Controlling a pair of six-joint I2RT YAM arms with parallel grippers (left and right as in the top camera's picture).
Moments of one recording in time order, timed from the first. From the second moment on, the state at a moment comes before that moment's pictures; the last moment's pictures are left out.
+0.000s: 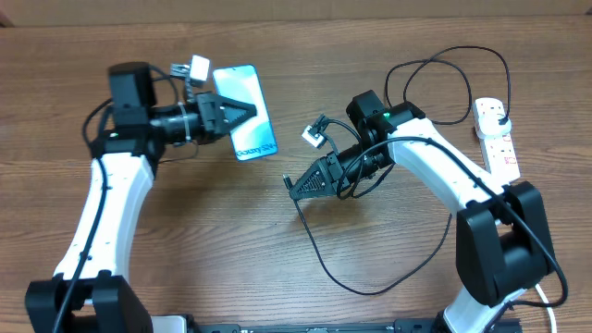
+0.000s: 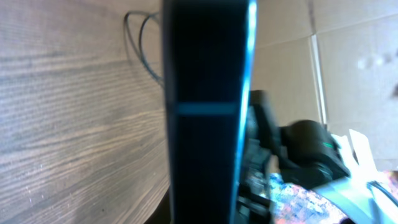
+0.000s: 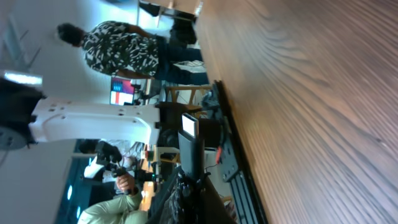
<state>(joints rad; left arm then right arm) 0.03 1.55 1.16 -0.37 1.13 -0.56 0.42 1.85 1.34 -1.07 -1.32 -0.29</state>
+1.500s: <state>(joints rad) 0.01 1.61 1.16 -0.22 1.17 -0.64 0.48 1.82 1.34 -0.61 -1.26 0.12</state>
